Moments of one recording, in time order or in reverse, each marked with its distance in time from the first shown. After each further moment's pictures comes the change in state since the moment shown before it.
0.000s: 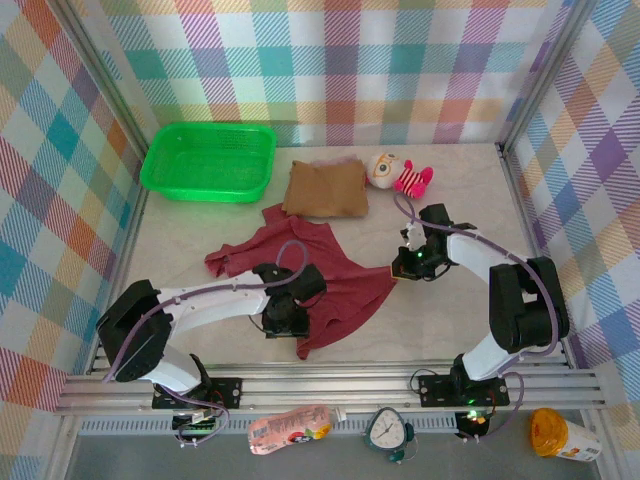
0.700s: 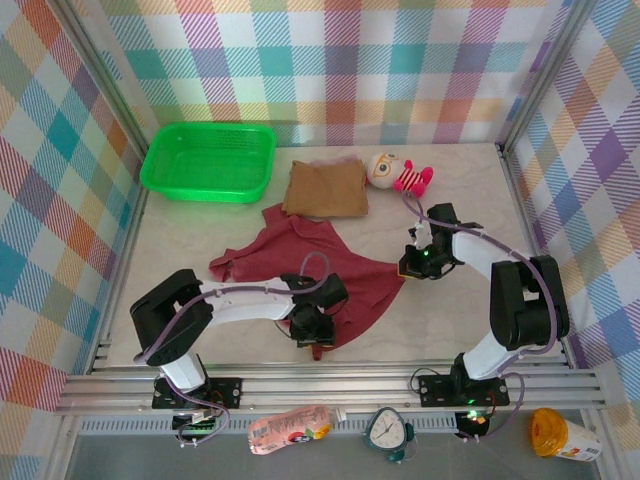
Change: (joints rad) left arm -0.088 0.202 0.058 0.235 0.131 -0.059; right arm -0.053 0.013 0.000 -0.002 0.018 0.000
